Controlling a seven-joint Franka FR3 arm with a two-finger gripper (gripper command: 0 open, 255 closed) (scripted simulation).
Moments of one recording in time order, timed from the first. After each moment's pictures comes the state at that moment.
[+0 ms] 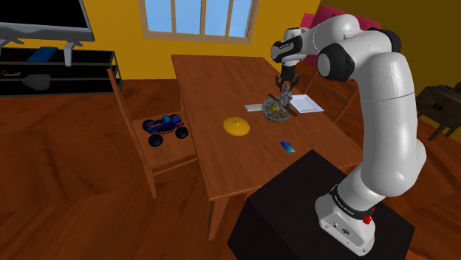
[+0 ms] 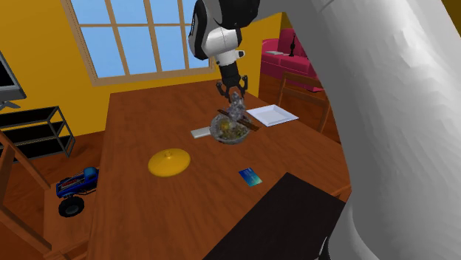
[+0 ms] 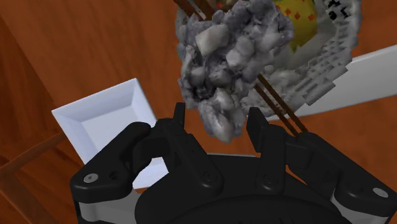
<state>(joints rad) -0.01 0.70 -0.59 -1.48 0.14 2.01 0.24</state>
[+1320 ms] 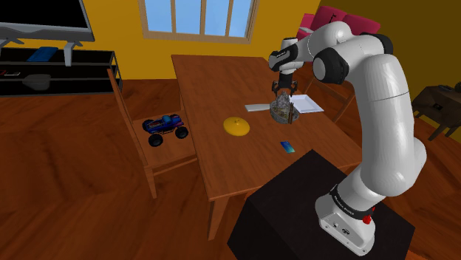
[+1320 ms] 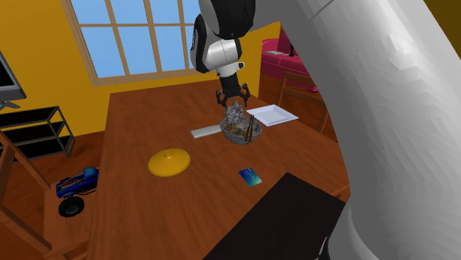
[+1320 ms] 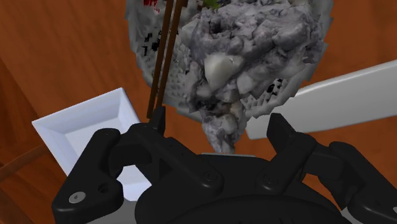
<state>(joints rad) -0.02 0.75 -0.57 -1.51 0.16 2.09 0.24</state>
